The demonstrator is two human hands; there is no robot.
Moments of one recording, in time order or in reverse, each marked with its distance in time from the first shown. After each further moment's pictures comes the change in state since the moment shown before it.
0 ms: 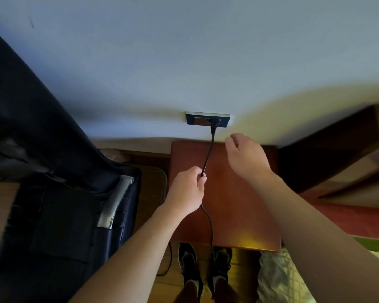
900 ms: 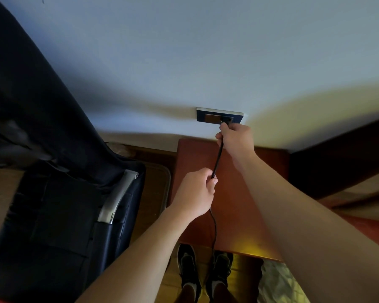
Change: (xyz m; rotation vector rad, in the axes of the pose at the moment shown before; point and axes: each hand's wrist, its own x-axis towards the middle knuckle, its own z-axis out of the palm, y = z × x) left_hand -0.001 -0.002 0.011 -0.055 0.035 0.002; right_hand 0.051 -0.025 0.046 0.659 0.031 0.181
